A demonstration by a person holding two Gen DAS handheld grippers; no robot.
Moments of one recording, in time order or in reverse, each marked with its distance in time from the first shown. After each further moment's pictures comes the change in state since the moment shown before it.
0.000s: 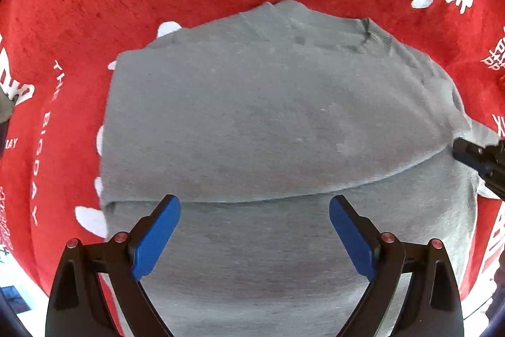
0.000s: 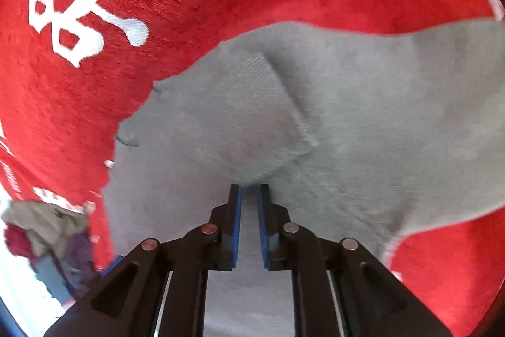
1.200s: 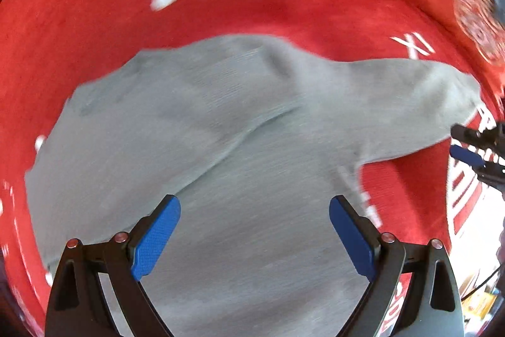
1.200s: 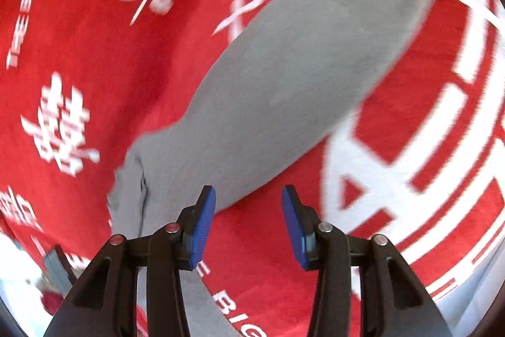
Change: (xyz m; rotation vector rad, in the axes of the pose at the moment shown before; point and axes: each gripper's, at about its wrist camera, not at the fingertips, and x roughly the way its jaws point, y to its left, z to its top) left arm -0.044 -0.230 -0.012 0.433 -0.025 -0.137; right arm -0.148 -0.227 -0.035 0.385 -0.198 0.061
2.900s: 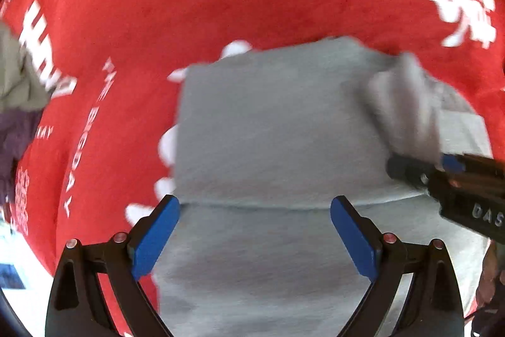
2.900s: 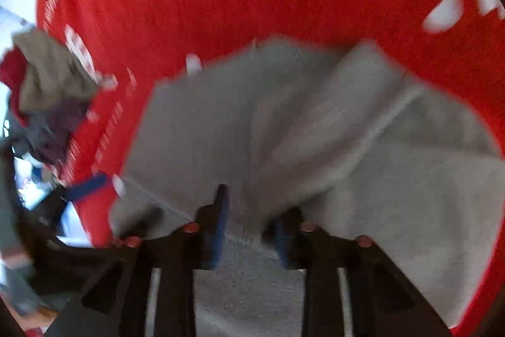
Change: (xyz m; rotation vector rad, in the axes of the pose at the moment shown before) left arm -0.043 0.268 -0.099 -0.531 -0.045 0.276; right arm 0.217 0.348 -0.196 -1.036 0.382 0.026
